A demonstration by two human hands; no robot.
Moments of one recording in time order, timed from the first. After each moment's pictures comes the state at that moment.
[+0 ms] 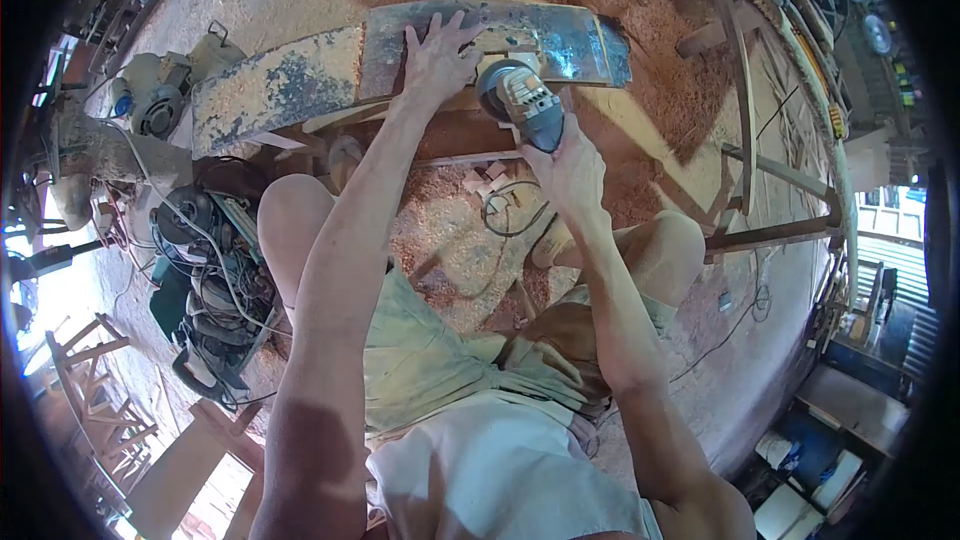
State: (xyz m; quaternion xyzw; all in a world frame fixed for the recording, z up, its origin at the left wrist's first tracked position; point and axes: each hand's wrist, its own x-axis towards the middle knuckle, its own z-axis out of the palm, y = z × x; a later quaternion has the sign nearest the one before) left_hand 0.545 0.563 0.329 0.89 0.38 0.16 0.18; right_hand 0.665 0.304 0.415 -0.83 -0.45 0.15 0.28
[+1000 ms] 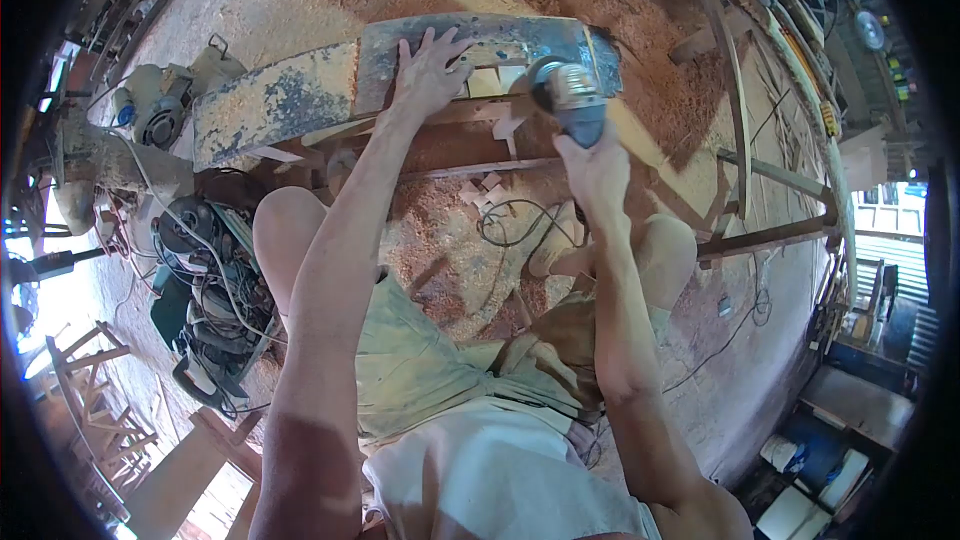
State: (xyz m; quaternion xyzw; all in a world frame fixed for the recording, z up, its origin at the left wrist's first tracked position) left_hand 0.538 0.568 0.330 0.90 0.36 0.16 0.20; right_hand 0.703 0.296 0.425 -0.88 -0.34 0.10 0.31
